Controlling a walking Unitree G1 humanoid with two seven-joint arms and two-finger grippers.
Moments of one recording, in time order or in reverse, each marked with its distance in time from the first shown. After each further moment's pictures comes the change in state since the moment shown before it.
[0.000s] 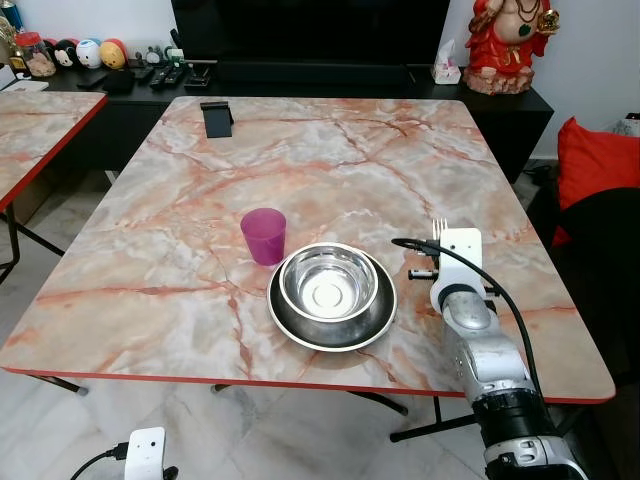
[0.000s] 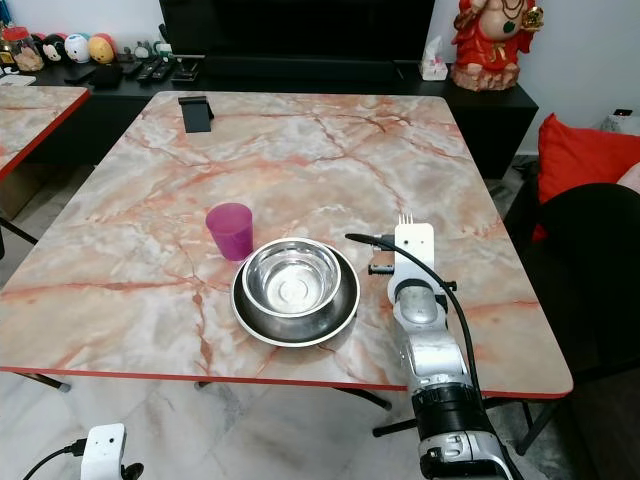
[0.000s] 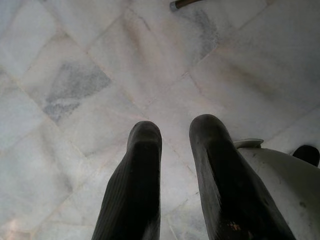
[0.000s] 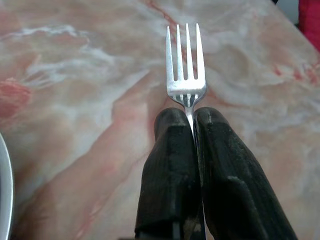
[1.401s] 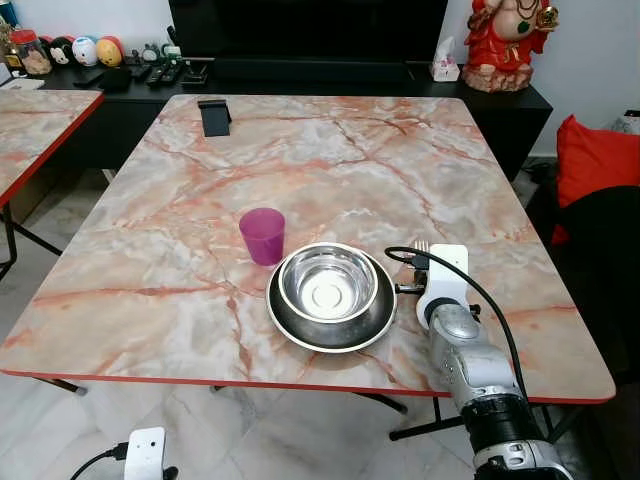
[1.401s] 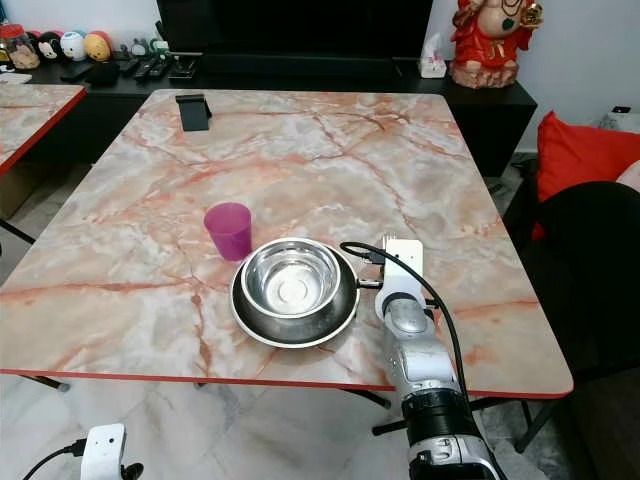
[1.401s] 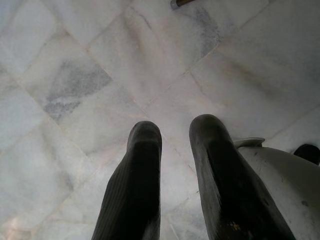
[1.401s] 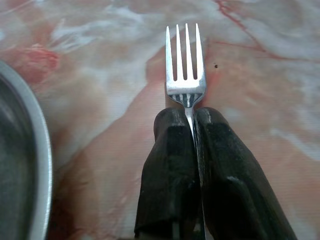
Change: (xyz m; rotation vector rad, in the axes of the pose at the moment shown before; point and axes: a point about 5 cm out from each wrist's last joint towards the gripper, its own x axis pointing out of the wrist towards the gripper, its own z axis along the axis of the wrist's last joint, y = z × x) left arm 0.000 0.000 0.000 0.002 0.001 0.001; right arm -0.001 0.014 -0.017 0.088 0.080 0.085
